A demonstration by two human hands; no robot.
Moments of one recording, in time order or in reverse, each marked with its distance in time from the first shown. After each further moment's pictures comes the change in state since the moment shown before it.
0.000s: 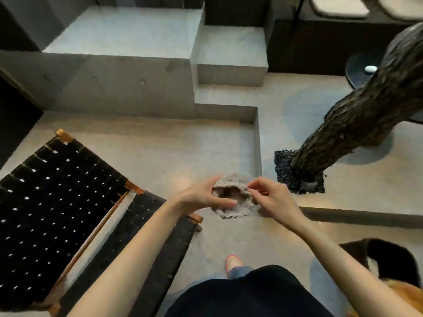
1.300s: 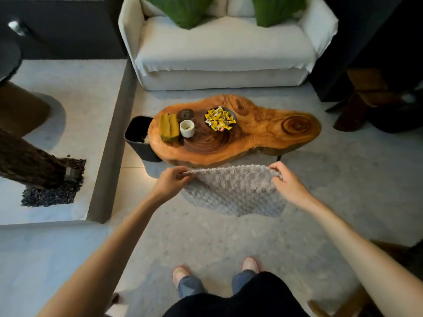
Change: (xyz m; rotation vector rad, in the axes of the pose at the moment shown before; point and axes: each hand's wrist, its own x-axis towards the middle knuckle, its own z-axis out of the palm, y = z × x) left_hand -0.103 -0.081 0.416 0.929 -1.011 0.623; right_hand -0.639 -0.013 0.148 0.163 1.309 1.269
